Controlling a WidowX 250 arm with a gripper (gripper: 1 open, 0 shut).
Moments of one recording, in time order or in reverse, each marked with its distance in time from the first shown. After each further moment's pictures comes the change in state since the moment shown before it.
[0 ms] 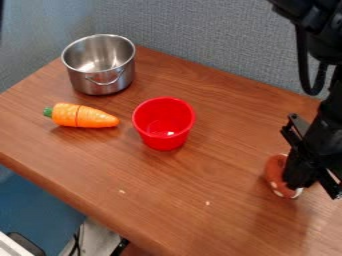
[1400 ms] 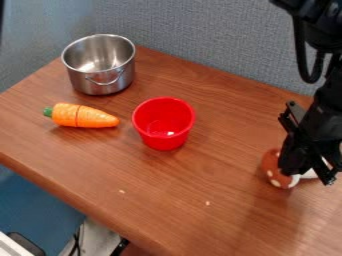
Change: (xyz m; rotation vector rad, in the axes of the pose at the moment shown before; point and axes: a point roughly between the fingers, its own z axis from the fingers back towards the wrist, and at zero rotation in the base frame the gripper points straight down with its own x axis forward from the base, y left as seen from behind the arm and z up) arm 0.000 0.015 0.008 0.029 0.011 -0.046
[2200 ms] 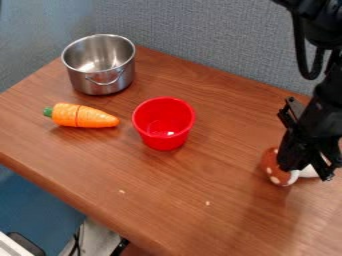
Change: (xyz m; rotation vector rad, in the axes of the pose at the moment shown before) arm -0.003 0.005 0.005 0.012 0.004 0.007
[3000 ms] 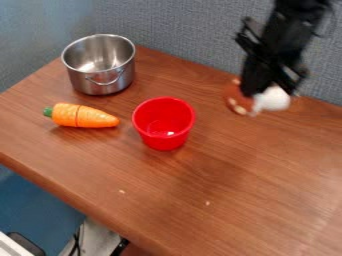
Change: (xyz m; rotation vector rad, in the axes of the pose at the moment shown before) arm -0.058 0.073 0.071 0.054 -0.019 0.267
